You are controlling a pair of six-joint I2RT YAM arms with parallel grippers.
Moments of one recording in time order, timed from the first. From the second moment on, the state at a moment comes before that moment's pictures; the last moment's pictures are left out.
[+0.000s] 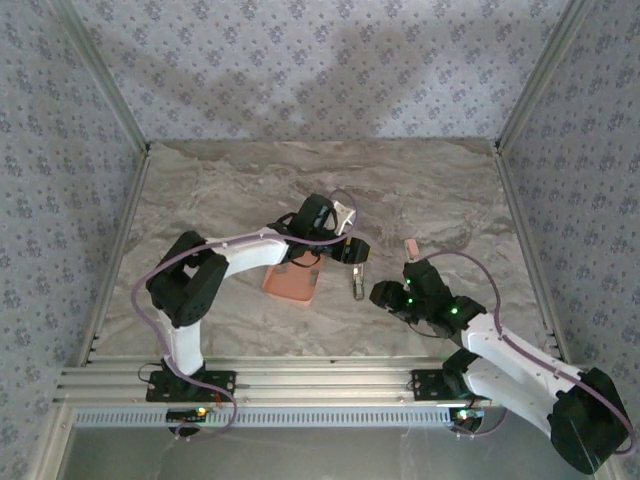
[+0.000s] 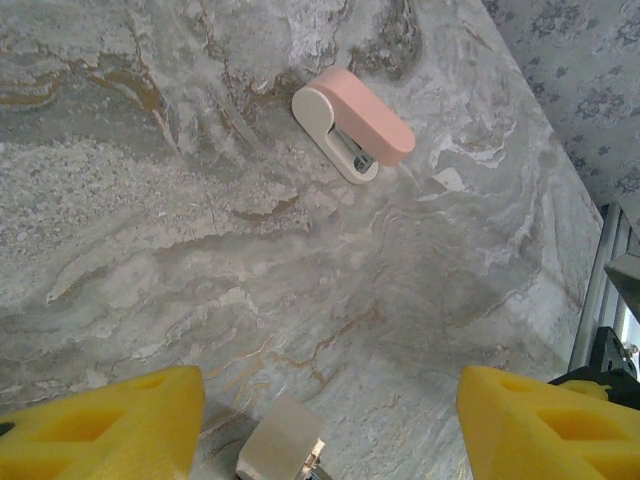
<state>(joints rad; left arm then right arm) -0.77 1.89 1.20 -0.01 0.51 -0.42 0.62 0.85 0.36 -0.32 -0.17 1.01</state>
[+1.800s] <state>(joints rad) -0.81 1.97 1.24 0.02 0.68 -0.44 0.64 1.20 0.34 -0.05 -0.23 1.07</state>
